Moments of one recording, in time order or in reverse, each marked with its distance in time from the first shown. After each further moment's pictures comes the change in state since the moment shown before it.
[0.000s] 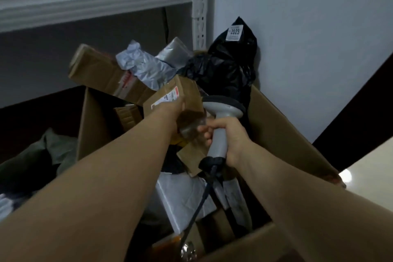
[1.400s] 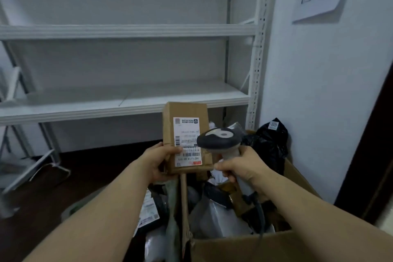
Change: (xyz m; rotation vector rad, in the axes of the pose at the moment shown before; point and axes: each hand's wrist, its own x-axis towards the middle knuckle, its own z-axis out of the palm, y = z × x) left_hand -0.253 0.021 -0.260 -0.067 -0.042 0.268; right_hand -0.290 -0.002 0.123 -0.782 -0.317 -0.482
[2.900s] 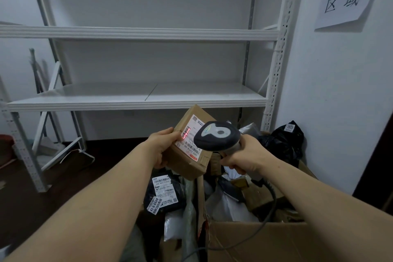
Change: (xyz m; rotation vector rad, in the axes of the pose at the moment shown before) left_hand -0.071 0.017 -0.039 0.058 0.224 0.005; right_hand -0.046 -0.040 0.033 -0.353 -0.140 -0.150
